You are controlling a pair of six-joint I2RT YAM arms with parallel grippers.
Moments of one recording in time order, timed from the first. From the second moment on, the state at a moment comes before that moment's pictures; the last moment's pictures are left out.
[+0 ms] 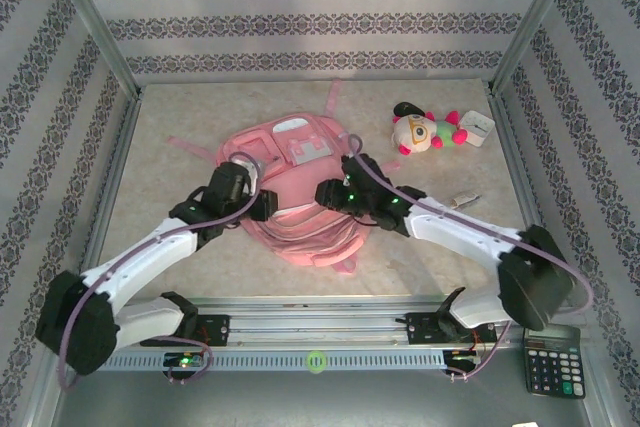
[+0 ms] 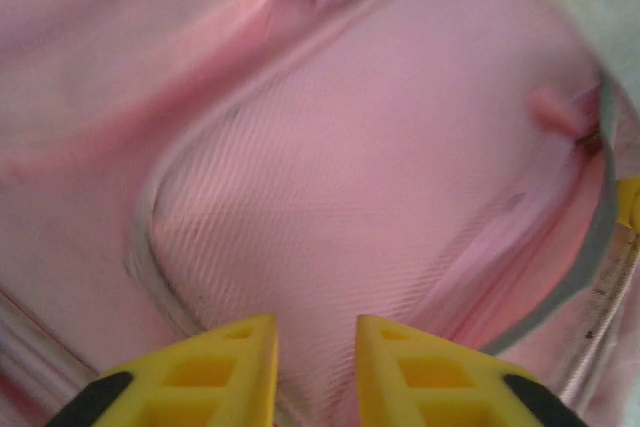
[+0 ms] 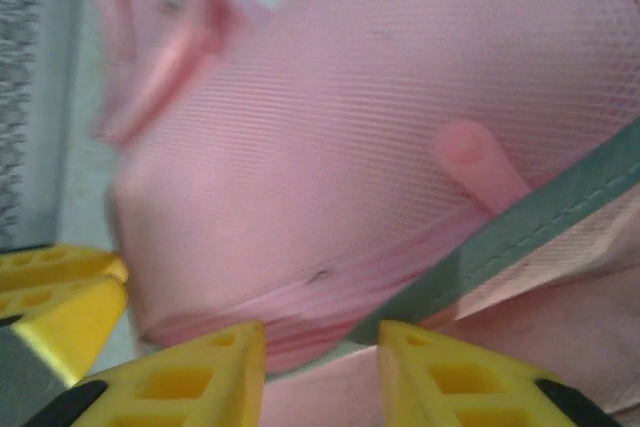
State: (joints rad) left arm -0.49 1.18 0.68 -0.28 0.13 -0.47; right arm 0.74 1.42 0.84 -0.16 -0.11 0.92
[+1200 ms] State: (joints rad) left arm -0.14 1.17 0.63 -0.33 0.26 -0.52; right arm 1.01 1.54 0.93 -0.47 0.01 -0.63
